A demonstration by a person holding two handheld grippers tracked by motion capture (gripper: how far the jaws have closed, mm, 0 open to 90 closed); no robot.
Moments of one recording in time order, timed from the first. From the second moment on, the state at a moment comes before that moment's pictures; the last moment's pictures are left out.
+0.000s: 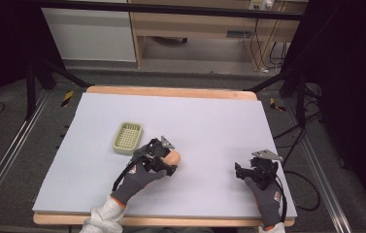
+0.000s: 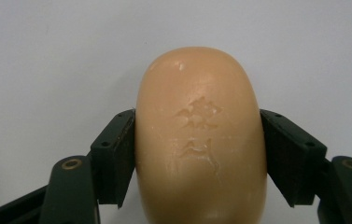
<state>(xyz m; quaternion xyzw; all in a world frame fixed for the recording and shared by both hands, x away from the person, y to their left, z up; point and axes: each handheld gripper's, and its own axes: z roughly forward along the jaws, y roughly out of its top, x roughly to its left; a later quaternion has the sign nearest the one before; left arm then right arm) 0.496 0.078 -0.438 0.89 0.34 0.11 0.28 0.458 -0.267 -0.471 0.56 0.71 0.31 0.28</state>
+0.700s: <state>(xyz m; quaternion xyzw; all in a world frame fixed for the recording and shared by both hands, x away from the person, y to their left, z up) 0.488 0.116 -0.425 0.88 0.36 0.13 0.29 0.455 -0.269 -0.470 0.56 0.71 0.32 0.28</state>
